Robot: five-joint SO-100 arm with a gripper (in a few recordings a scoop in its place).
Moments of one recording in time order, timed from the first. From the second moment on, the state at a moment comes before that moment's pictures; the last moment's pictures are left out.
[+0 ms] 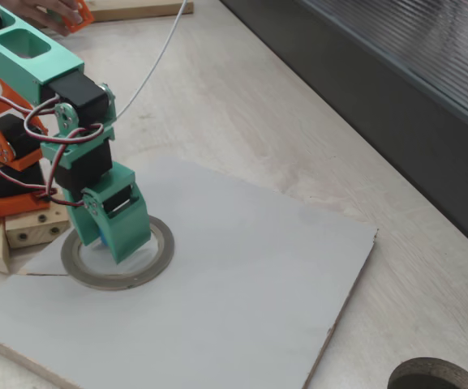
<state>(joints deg) 1.7 112.8 133.5 72.5 100.7</state>
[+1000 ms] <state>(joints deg) 1.2 114.1 126.7 72.6 100.3</state>
